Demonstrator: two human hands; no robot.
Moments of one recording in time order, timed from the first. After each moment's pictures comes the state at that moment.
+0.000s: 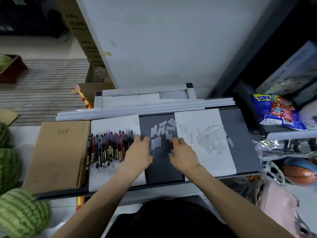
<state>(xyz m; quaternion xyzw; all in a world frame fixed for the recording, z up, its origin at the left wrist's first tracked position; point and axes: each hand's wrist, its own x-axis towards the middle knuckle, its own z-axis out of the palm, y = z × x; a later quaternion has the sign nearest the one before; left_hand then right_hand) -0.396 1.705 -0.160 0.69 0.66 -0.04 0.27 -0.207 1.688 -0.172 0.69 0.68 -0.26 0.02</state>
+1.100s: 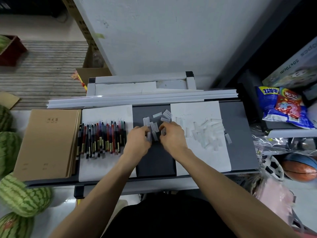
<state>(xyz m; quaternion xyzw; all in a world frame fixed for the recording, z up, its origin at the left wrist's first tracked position) -0.365 1.726 -0.183 0.64 0.70 0.06 0.30 -0.209 1.735 -0.188 0.70 0.64 -0.30 -0.10</state>
